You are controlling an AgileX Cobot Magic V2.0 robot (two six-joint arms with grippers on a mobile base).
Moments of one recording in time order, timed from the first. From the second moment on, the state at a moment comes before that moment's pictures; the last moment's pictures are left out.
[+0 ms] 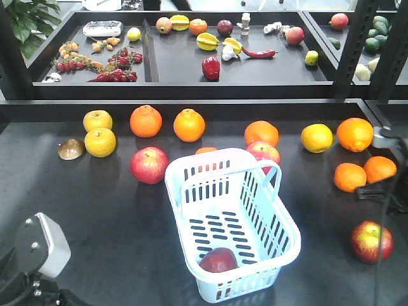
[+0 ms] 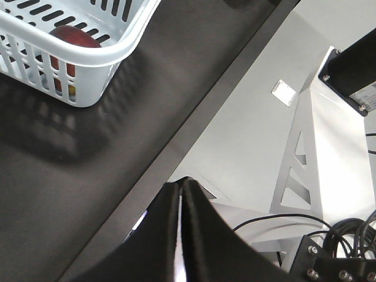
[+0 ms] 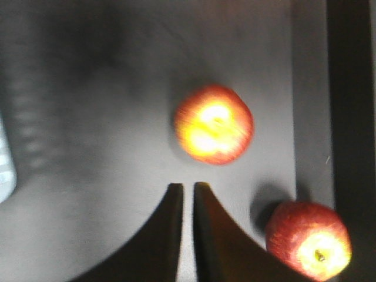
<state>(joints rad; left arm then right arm) -0.46 0.91 -0.51 -0.88 0.80 0.79 -0.06 1.49 -0.97 -0.12 0.81 0.01</state>
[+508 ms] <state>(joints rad) -0.46 0.91 -0.51 -0.88 0.80 0.79 -0.22 1.82 -1.26 0.05 0.93 -0.20</state>
